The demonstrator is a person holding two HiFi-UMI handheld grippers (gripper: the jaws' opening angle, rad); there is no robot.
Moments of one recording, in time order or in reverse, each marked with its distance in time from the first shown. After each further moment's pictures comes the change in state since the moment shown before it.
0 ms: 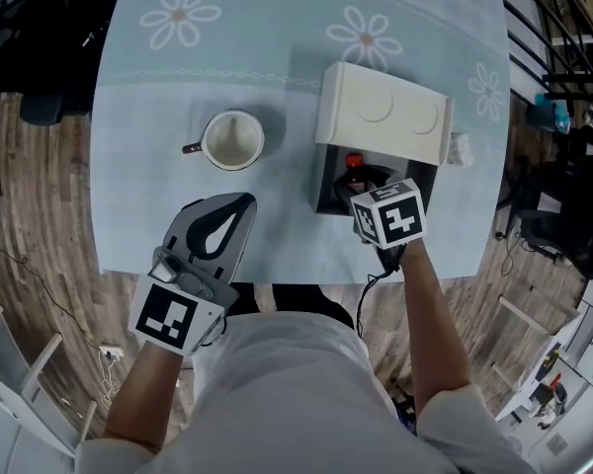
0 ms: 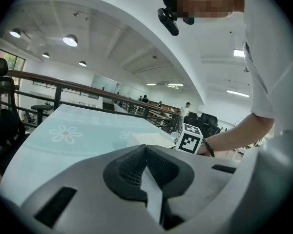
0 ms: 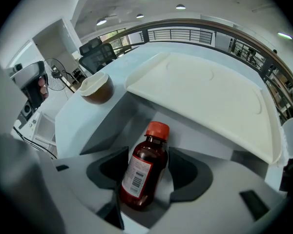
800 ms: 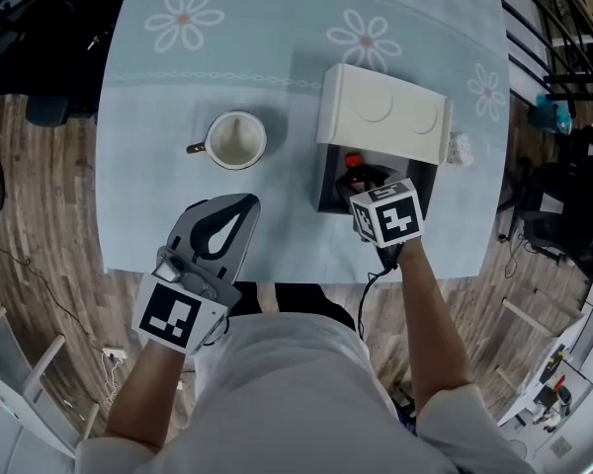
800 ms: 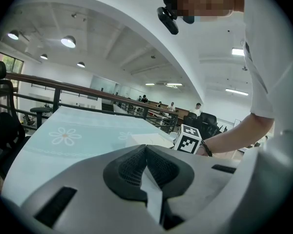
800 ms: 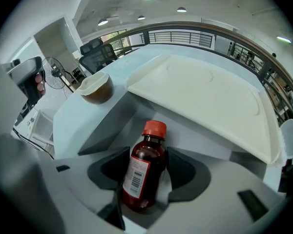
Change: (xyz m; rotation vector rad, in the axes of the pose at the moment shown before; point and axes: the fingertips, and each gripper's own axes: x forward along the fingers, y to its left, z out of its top) left arm -0.003 -0.008 0.005 0.020 -0.001 -0.005; right arm -0.001 -0.002 0.000 -0.014 -0.024 -0.024
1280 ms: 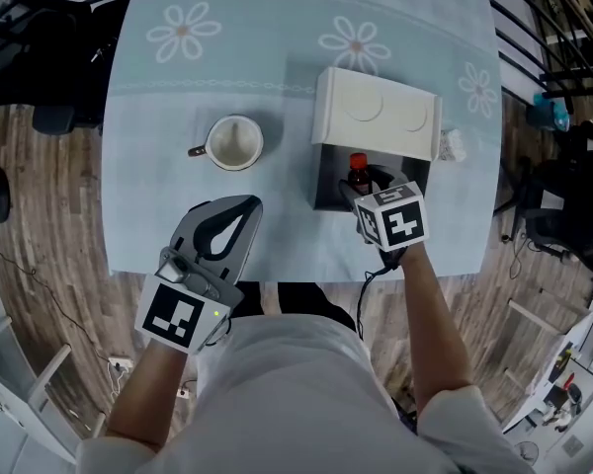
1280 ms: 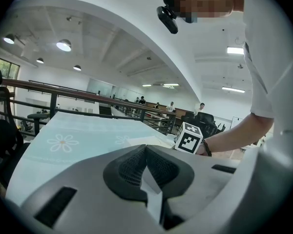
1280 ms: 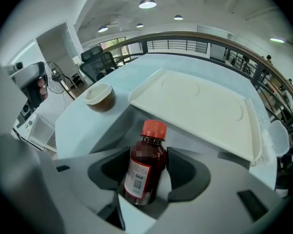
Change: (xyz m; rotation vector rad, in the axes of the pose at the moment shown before) left arm -0.006 -0.016 0.016 0.045 -0.017 -0.019; right arm -0.029 -0.002 0.007 0.017 -0.083 -0.022
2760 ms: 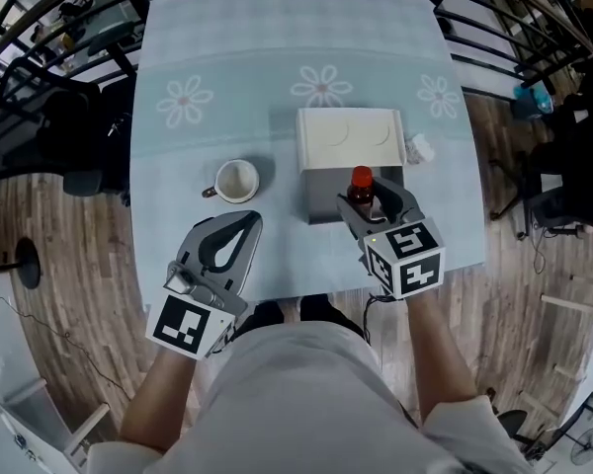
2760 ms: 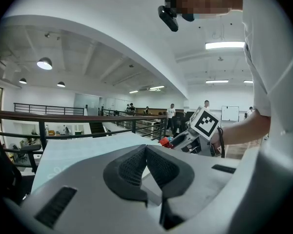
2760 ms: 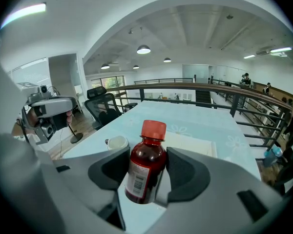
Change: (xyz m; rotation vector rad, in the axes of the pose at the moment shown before) left arm -0.030 -0.046 0.081 0.206 -0.071 -0.079; right arm -0.163 0.035 0.060 0.061 -0.457 -0.078
